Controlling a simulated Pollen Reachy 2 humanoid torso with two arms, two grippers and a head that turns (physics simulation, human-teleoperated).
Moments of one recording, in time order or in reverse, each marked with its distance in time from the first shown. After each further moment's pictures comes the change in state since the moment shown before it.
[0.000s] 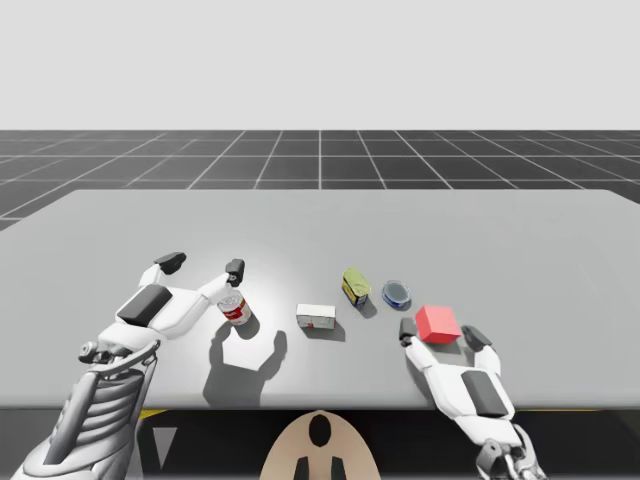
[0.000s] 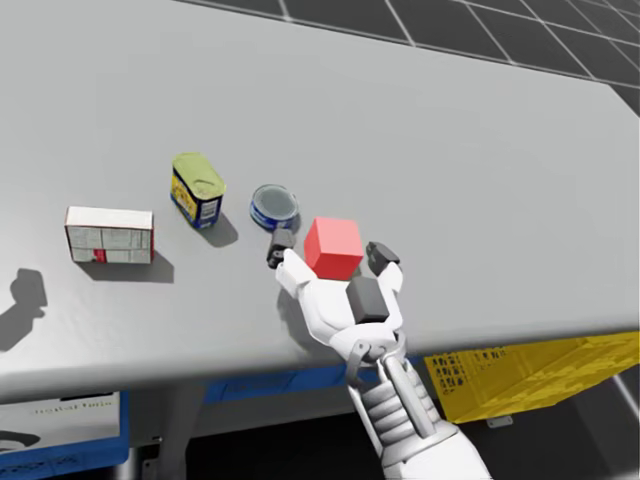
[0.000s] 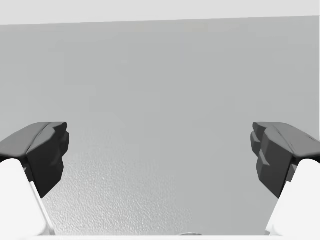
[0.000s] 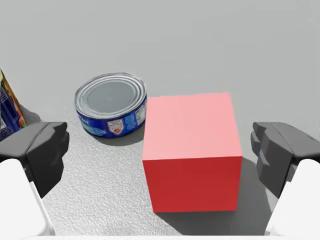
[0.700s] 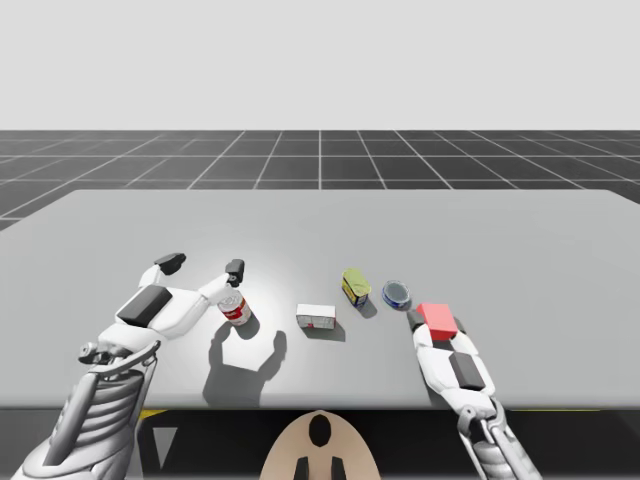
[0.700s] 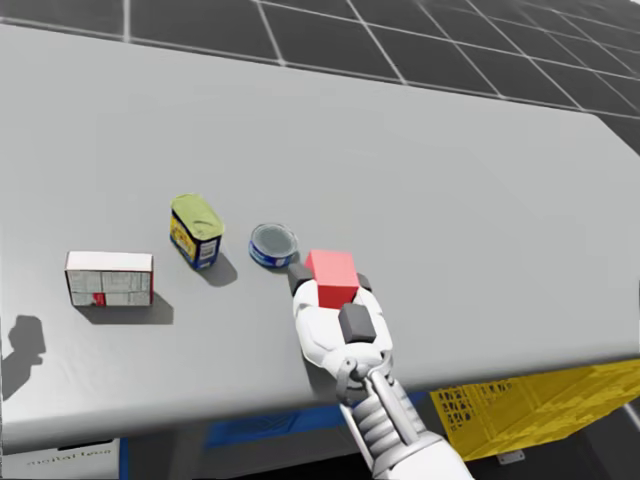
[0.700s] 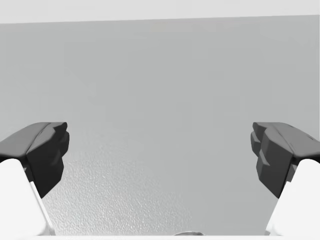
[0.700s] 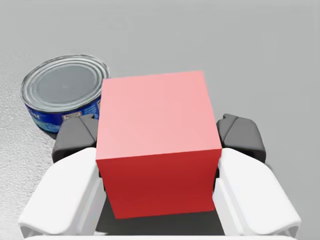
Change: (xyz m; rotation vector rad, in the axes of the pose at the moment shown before) left arm 0.000 -0.001 0.001 0.004 0.003 0.000; right arm -0.020 -0.006 -0.033 -0.083 0.052 0.023
